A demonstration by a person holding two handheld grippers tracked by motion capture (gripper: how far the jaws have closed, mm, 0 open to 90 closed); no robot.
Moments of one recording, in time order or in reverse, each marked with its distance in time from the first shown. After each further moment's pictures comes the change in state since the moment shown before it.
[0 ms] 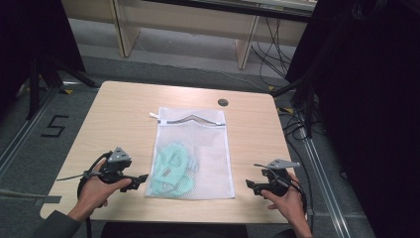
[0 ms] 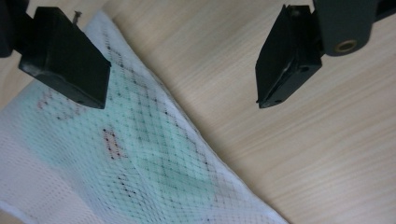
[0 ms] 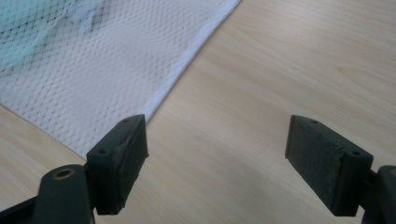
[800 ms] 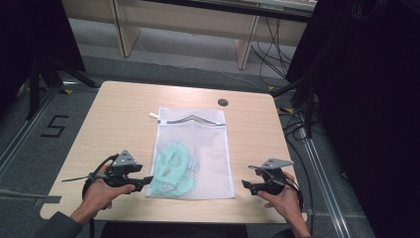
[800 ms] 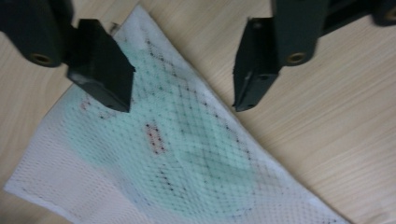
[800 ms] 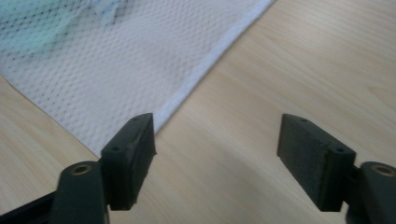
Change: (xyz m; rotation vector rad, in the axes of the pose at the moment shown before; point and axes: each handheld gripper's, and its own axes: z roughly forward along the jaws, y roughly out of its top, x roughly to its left) left arm -0.023 0.002 0.005 -0.066 -0.083 0.059; right arm 0.007 0.007 0.011 -0.016 0.052 -0.078
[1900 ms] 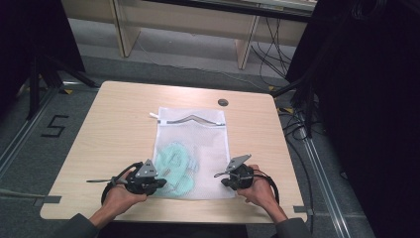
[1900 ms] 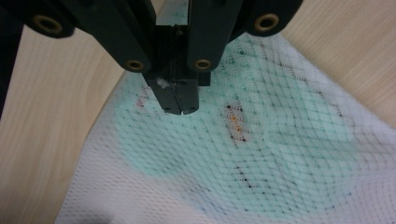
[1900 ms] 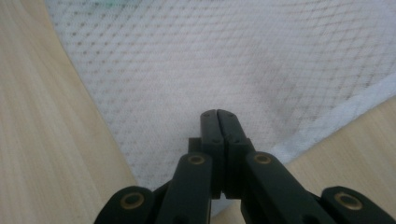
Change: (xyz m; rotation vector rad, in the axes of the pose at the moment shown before) left arm -0.030 0.003 0.035 0.070 -0.077 0.160; right arm 0.041 0.036 0.061 0.238 0.188 -0.351
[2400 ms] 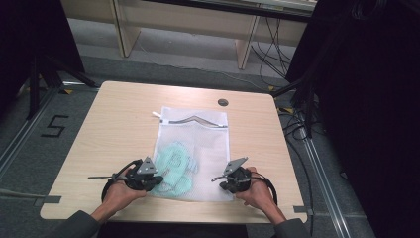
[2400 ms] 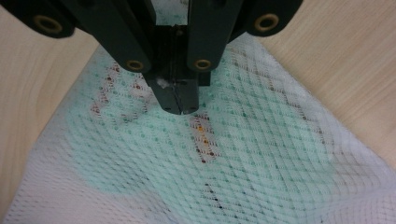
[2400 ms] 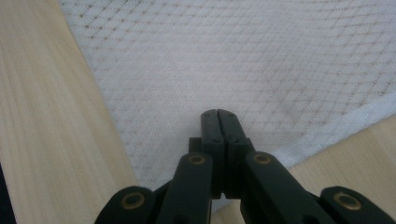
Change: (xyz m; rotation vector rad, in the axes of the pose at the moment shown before) left arm 0.014 -0.003 0.009 0.053 0.044 0.024; right arm 0.011 0.001 0.002 0.026 0.024 -0.013
